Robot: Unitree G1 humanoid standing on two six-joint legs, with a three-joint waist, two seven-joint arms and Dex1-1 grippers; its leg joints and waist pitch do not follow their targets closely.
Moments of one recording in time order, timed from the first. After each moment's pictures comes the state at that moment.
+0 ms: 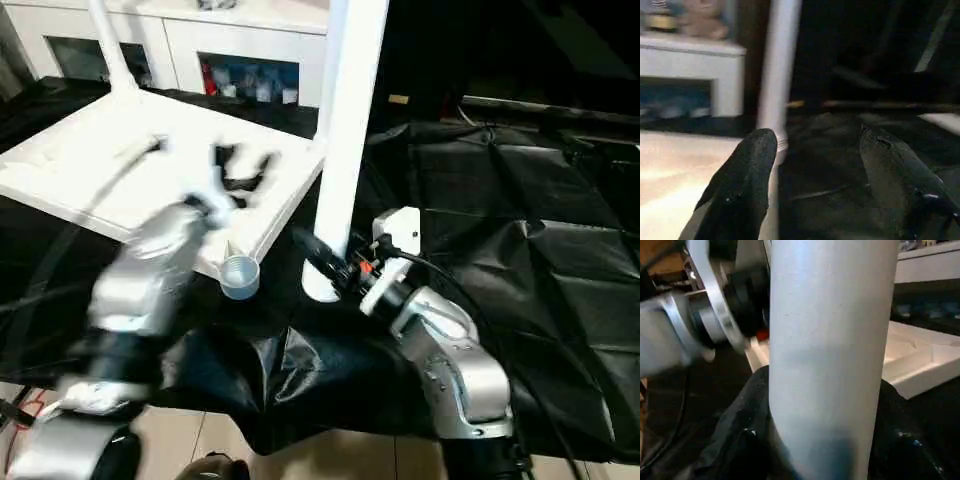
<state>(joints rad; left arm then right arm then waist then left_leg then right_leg) -0.68 0.00 0.01 0.26 -0.22 0.29 -0.33 -0.20 -0.16 0.01 -0.13 0.43 0.39 0.64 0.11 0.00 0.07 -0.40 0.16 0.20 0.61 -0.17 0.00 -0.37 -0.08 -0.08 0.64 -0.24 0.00</state>
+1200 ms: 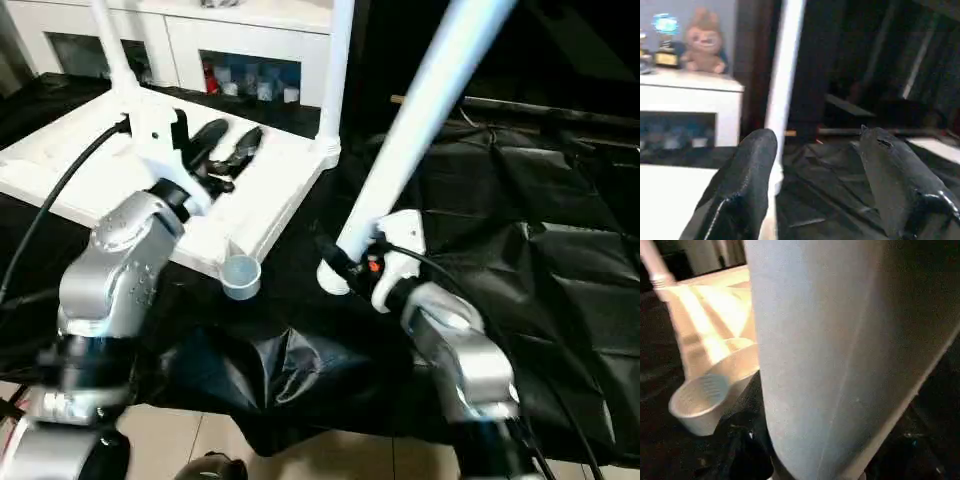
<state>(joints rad) -0.59 0.09 0.03 0.04 -0.26 0.35 -0.33 -0.29 -0.20 0.03 0.01 0.31 0.43 0.45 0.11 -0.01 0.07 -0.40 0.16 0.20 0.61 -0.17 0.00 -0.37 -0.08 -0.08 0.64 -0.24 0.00</state>
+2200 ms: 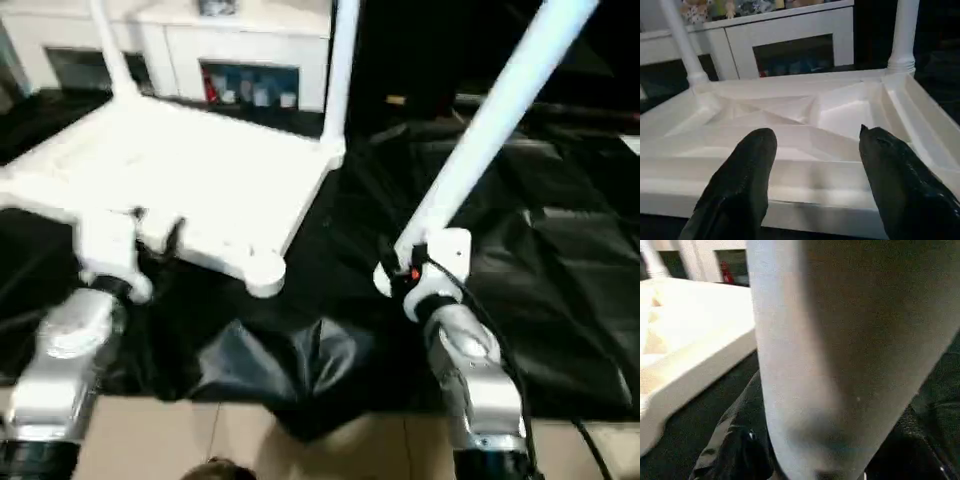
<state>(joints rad) -0.18 0.22 0.05 -0.03 0.01 0.17 -0.14 -0.15 -0.12 -0.07 -0.04 0.21 0.32 0.23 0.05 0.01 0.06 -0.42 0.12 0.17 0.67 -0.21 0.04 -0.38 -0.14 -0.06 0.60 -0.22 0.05</state>
